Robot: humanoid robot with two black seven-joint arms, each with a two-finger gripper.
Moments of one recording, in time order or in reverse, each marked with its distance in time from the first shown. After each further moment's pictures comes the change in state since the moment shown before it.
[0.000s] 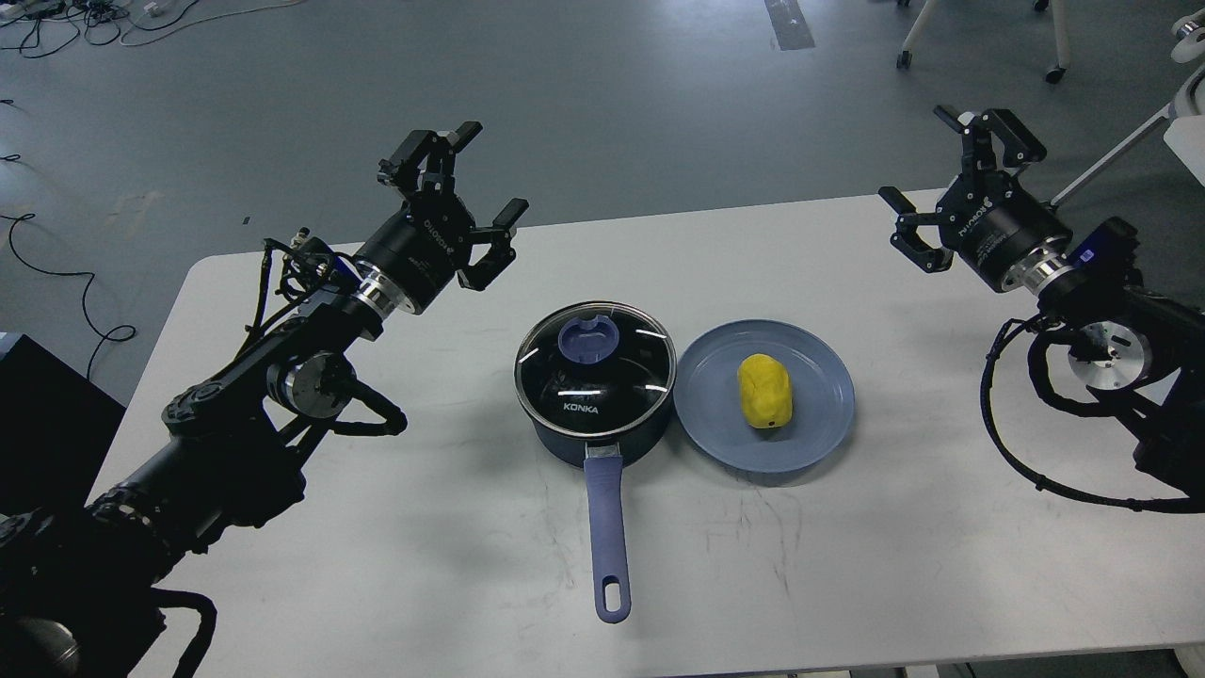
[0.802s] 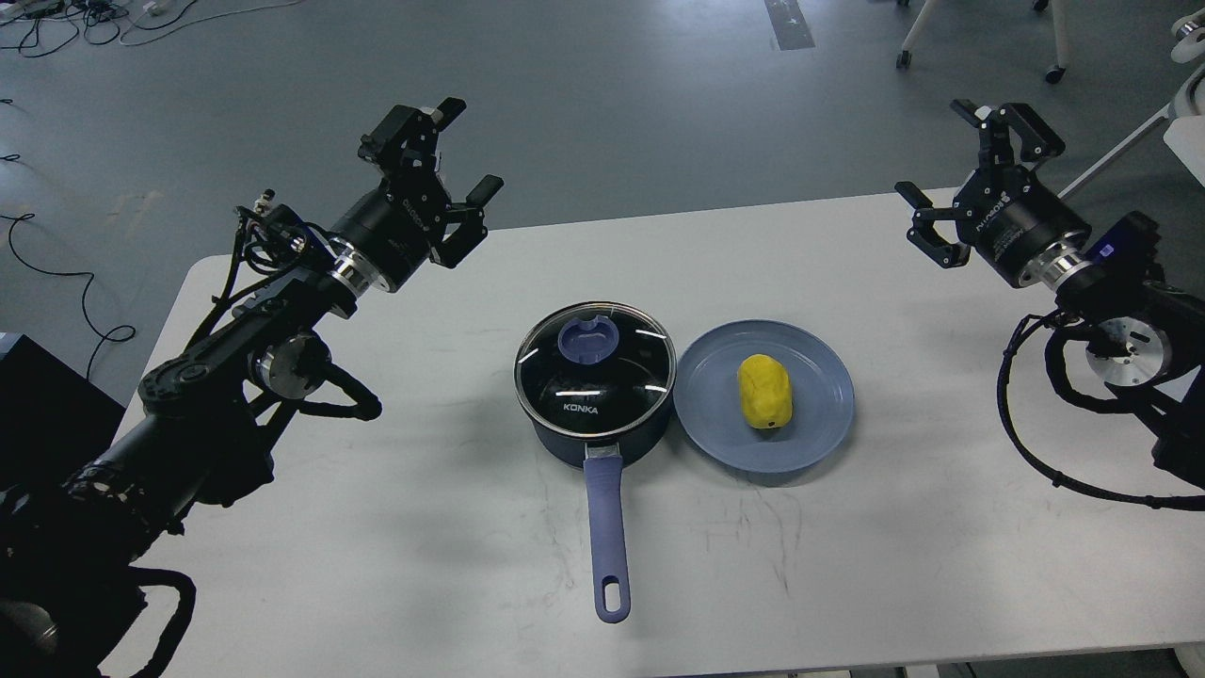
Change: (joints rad) left arm -0.098 0.097 0.025 -0.020 0.274 0.000 -0.095; right arm 0.002 -0.035 -0.002 0.005 0.001 0.000 0.000
